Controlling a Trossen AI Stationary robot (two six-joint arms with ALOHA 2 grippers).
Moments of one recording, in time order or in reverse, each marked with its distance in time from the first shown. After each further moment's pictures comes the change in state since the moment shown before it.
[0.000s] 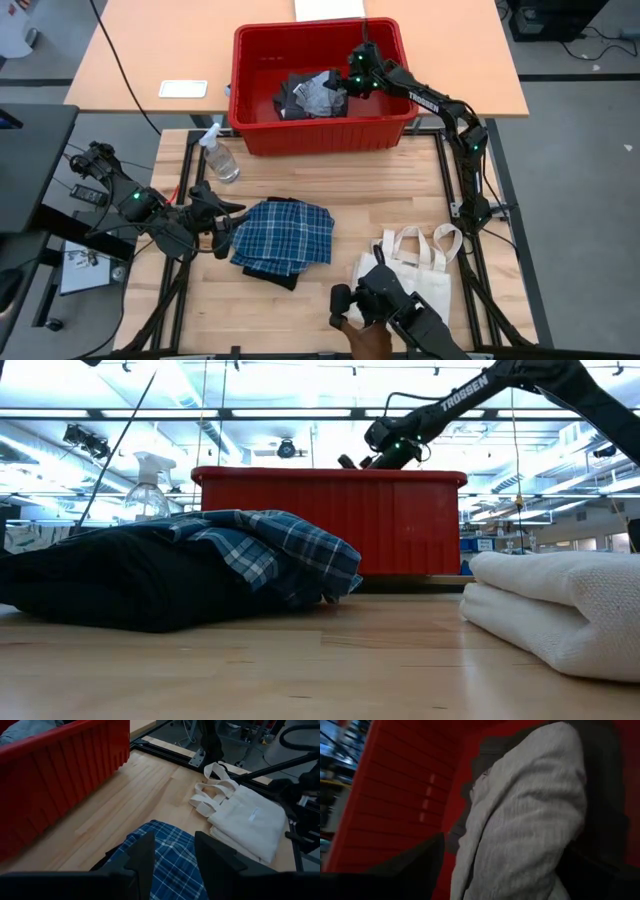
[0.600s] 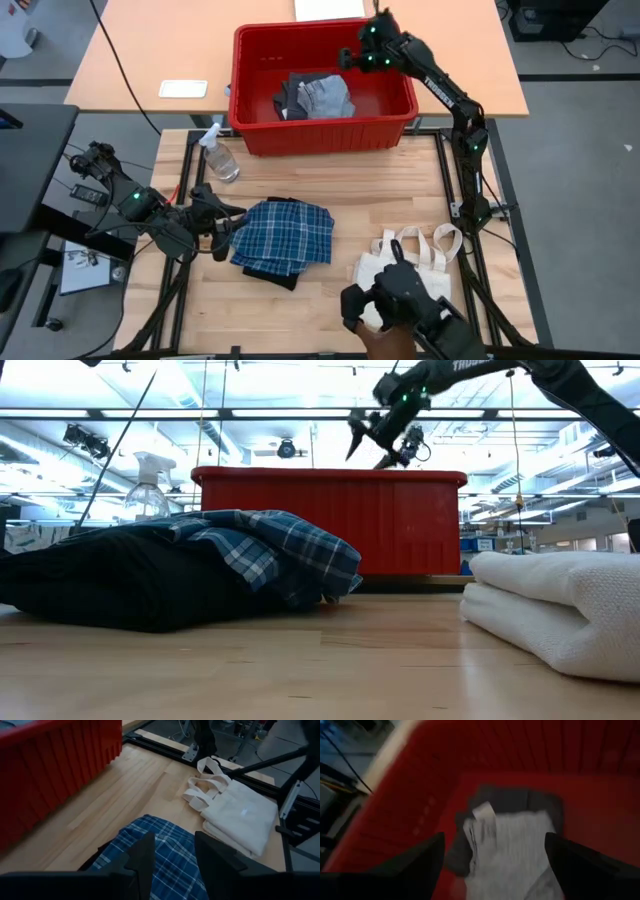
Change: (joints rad) left arm 0.000 0.000 0.000 0.008 0.045 -0.005; right arm -0.002 0.000 0.423 -0.430 0.165 -0.237
